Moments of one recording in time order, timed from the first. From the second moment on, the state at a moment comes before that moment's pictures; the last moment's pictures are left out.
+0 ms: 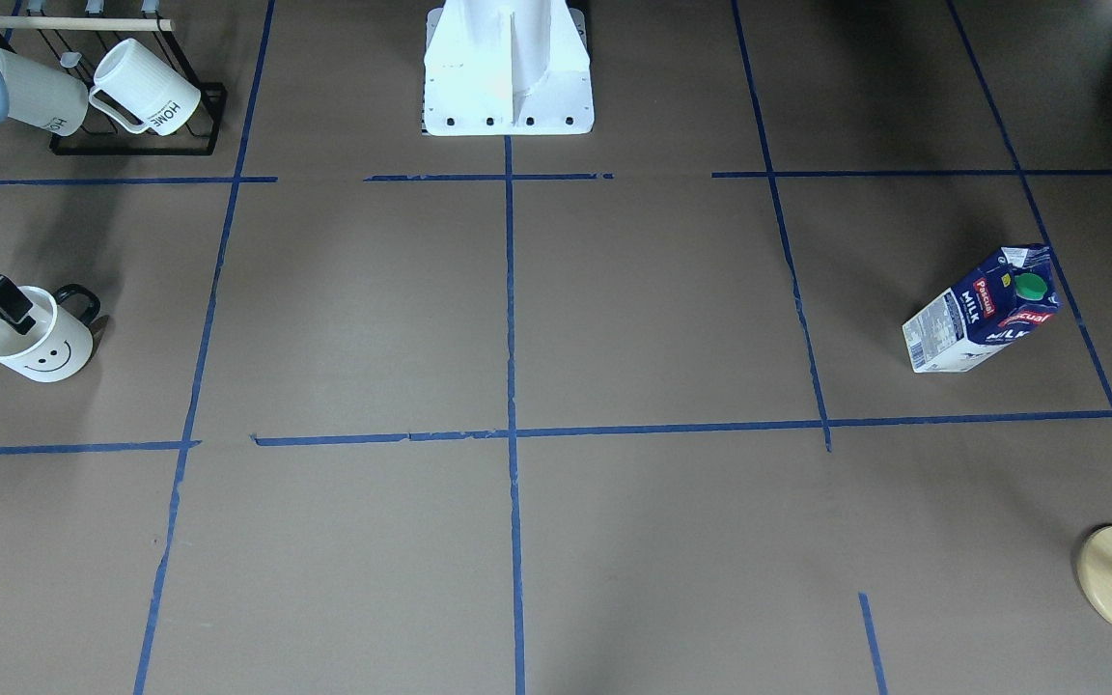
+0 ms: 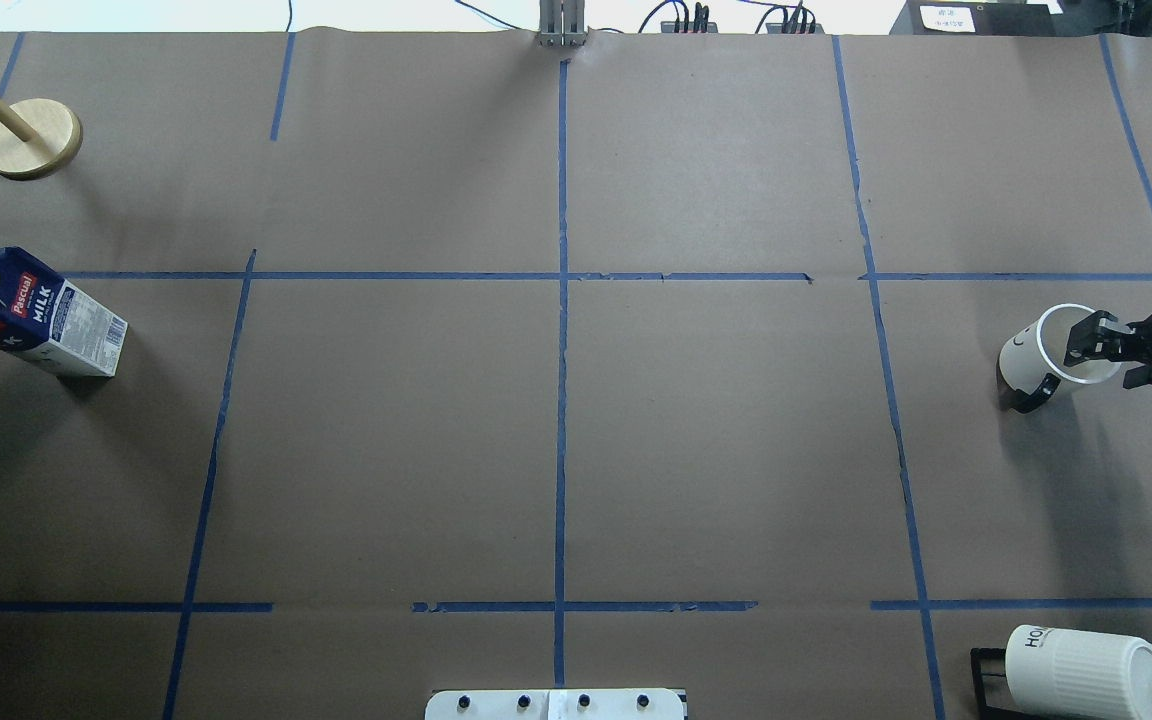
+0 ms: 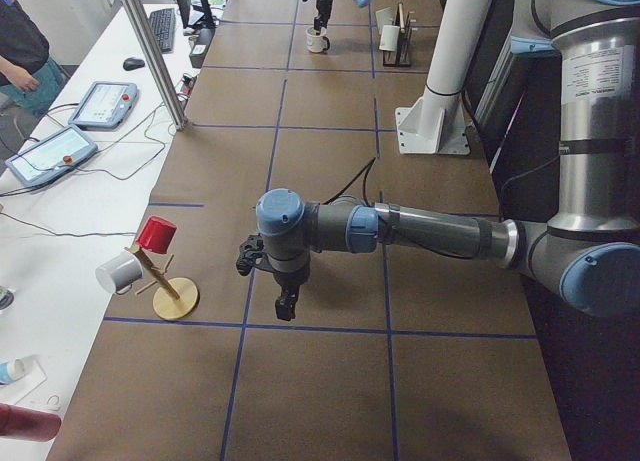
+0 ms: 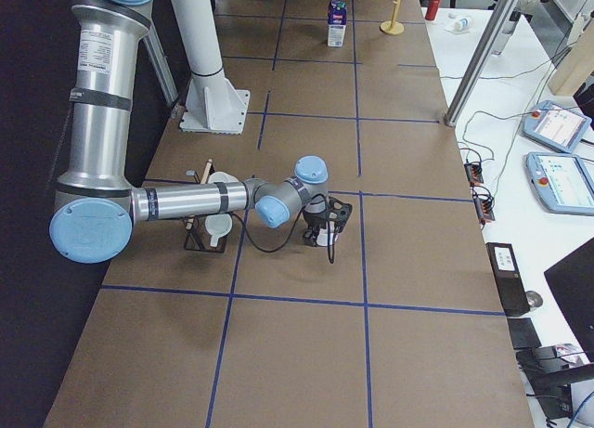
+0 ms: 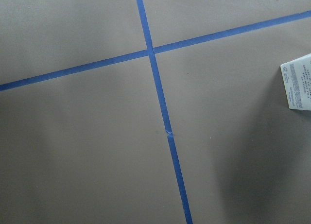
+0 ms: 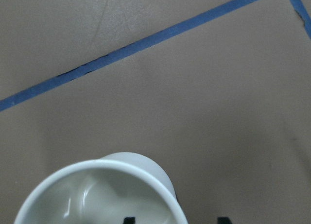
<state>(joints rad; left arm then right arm) -1.52 -1.48 -1.80 -1.45 -2.31 0.18 0.99 -1.71 1.73 -1.03 2.08 1.21</state>
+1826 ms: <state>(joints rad) -1.52 -1.48 -1.81 -1.45 -2.31 0.18 0.75 -1.01 1.63 -1.44 2.01 0.91</state>
